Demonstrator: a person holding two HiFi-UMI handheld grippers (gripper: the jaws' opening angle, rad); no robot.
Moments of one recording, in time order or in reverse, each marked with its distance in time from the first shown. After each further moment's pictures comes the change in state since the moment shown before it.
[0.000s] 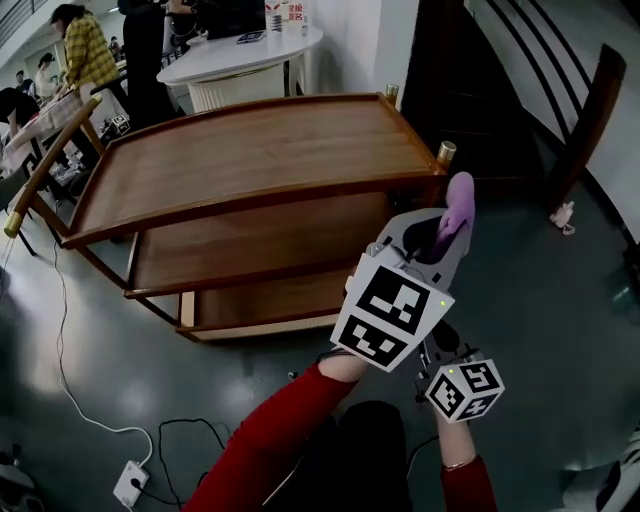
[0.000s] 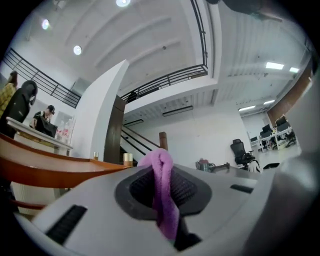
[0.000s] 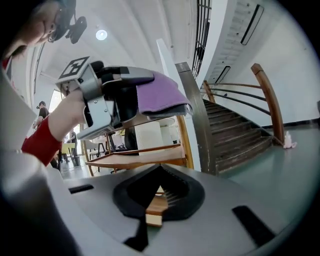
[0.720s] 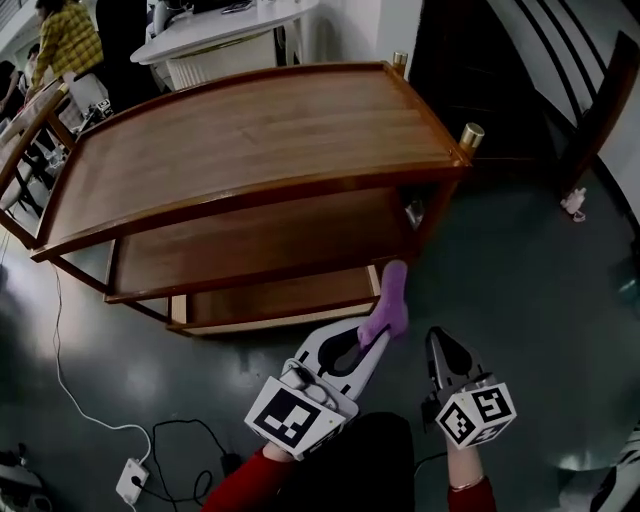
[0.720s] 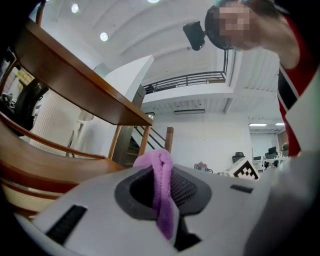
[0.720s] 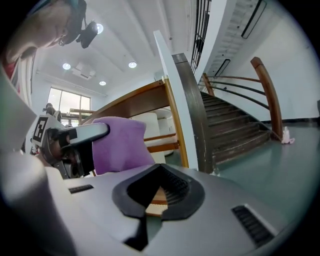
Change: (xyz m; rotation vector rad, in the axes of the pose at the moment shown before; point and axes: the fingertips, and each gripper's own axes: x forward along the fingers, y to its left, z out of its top) left arm -0.111 -0.004 -0.116 -0.253 -0.017 0.059; right arm -0.007 -0.022 -0.036 0.008 0.083 -0.005
